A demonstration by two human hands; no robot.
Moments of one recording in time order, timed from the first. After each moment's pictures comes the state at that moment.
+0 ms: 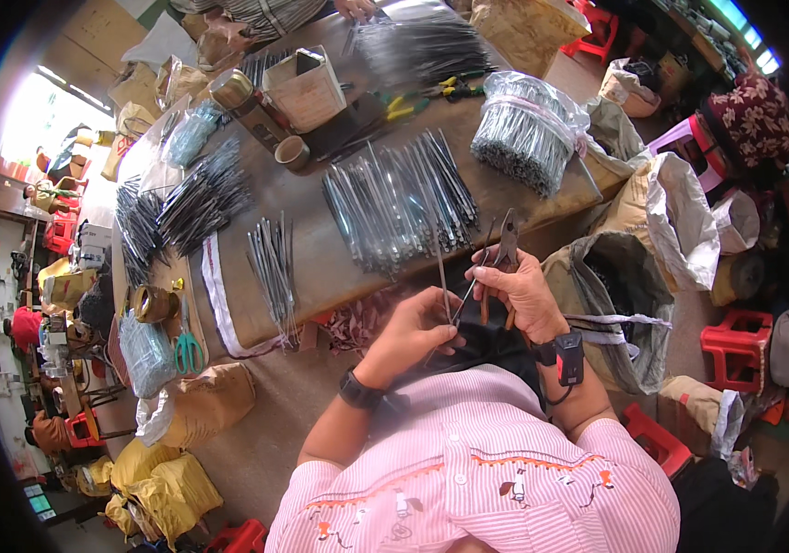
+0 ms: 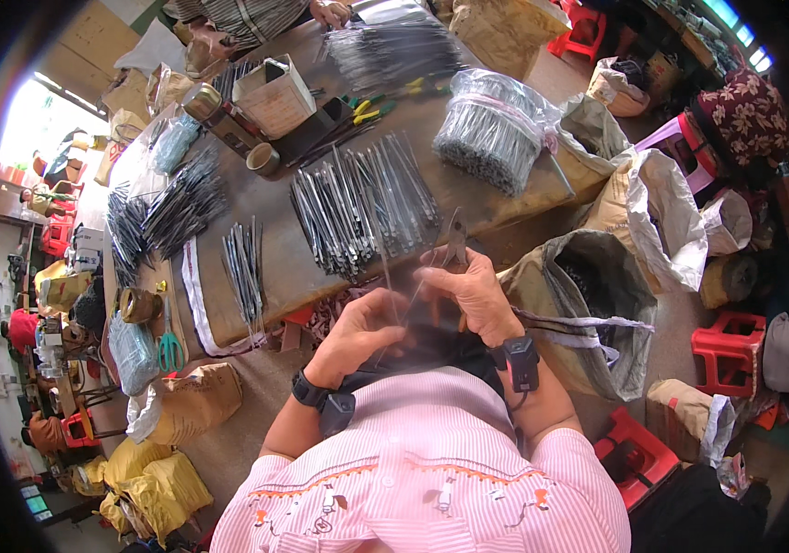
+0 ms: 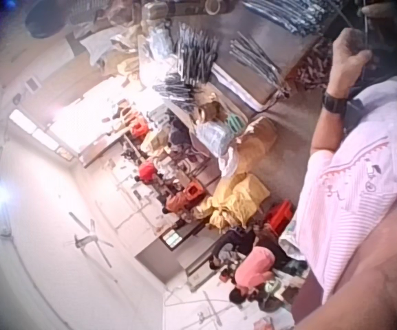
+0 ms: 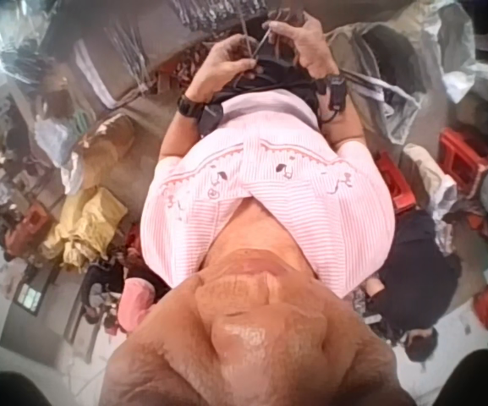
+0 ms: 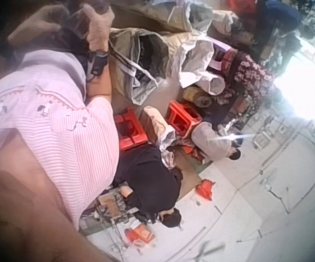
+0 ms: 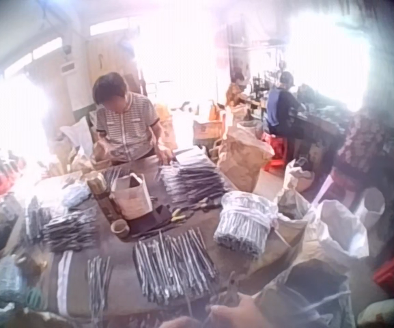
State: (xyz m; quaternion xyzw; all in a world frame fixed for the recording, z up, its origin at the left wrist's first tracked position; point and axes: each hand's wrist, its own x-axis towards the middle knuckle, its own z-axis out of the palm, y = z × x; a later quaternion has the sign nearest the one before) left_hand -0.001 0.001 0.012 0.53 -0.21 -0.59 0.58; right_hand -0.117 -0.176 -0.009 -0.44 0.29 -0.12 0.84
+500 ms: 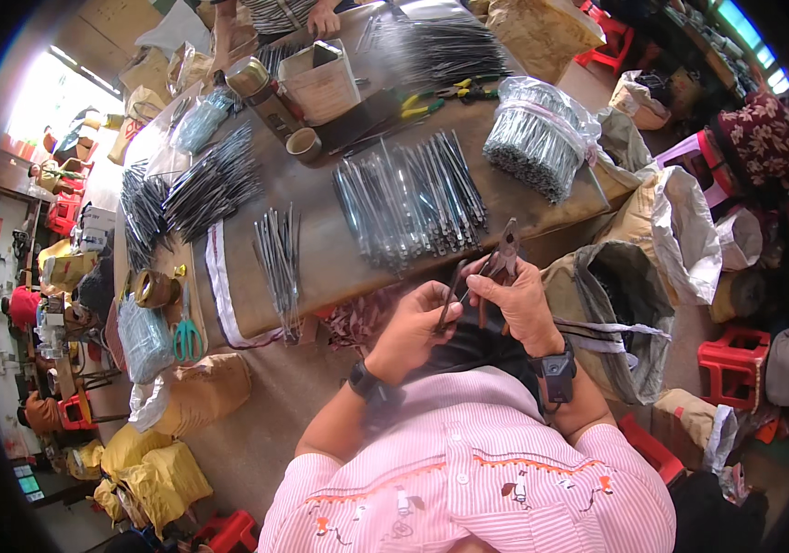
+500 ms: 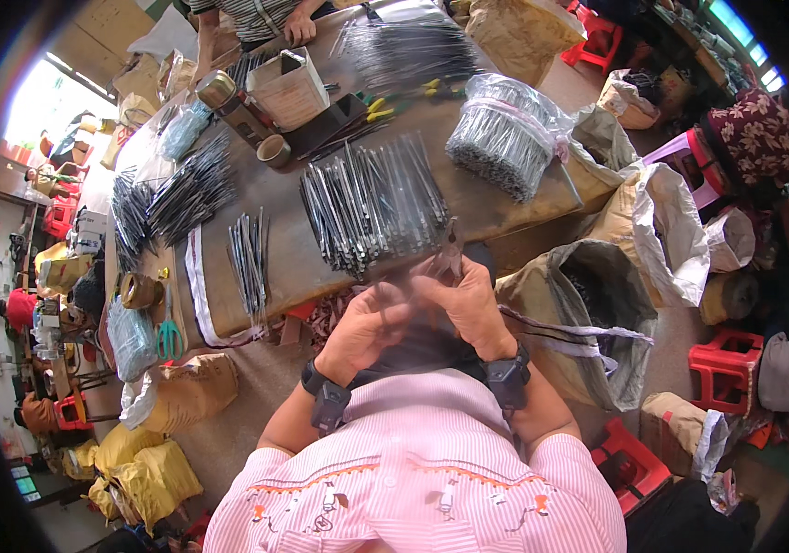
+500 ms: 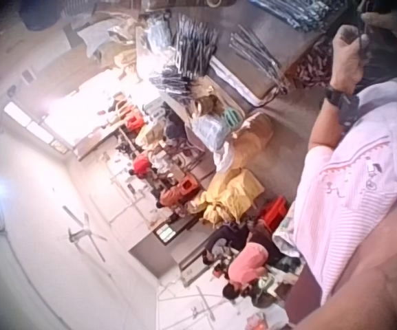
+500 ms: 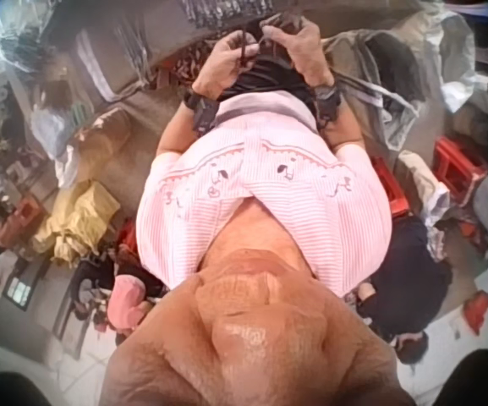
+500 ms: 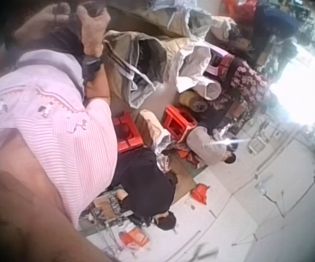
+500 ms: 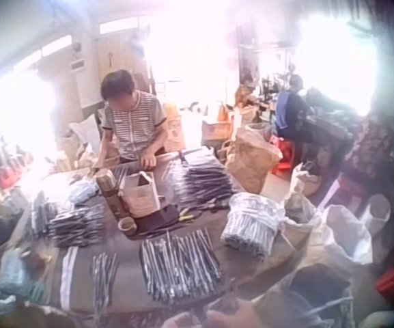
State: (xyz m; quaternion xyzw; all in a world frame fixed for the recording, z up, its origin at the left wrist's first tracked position) left_hand -0.008 -0.003 -0.010 0.46 -0.04 -0.58 0.67; right_hand -0.113 -0.157 -0.007 -0.53 0.24 -0.16 0.80
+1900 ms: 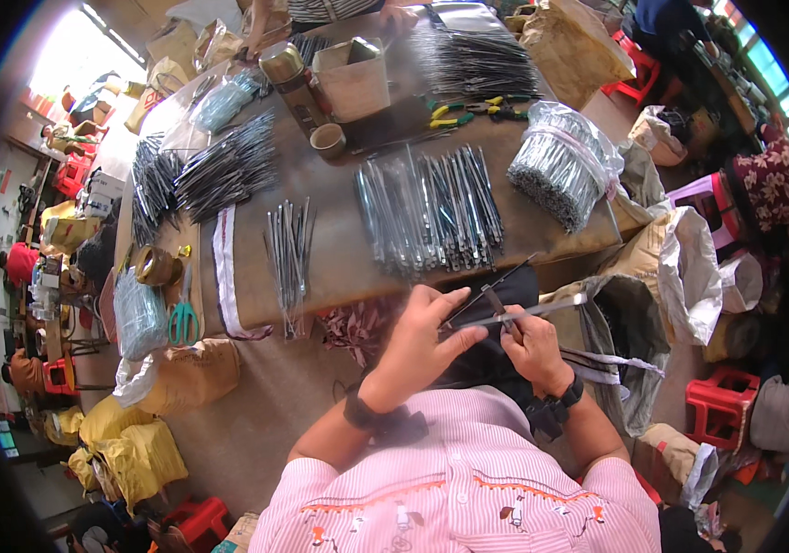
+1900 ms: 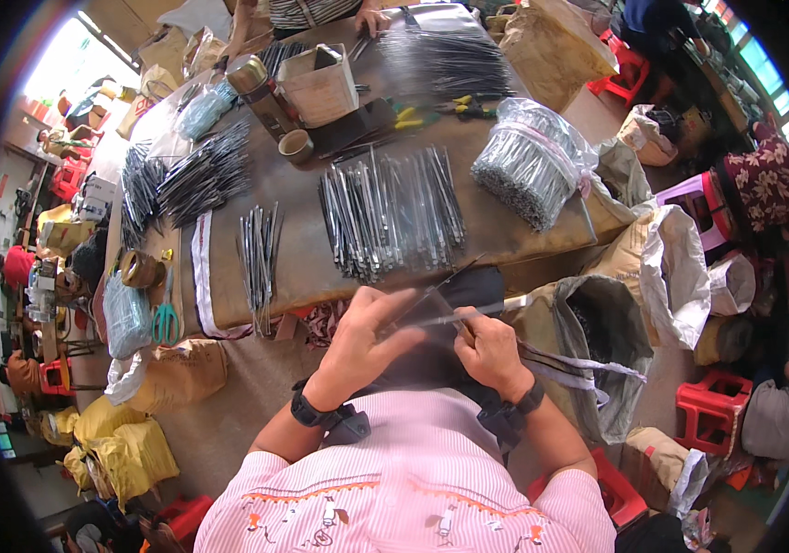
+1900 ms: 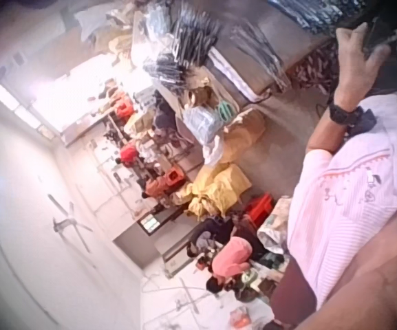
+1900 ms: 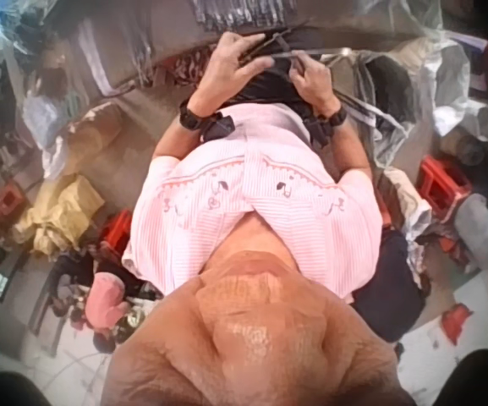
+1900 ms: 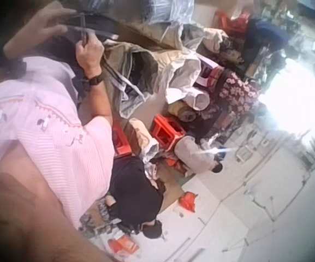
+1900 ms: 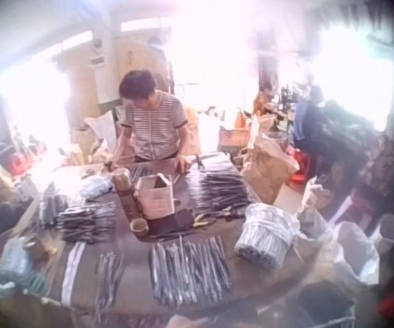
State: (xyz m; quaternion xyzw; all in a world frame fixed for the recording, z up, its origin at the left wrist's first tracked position) left_hand -0.013 -0.001 0.036 0.75 -0.37 -0.14 0.53; right_hand -0.148 -0.166 -0.022 -0.88 0.17 -0.12 0.42
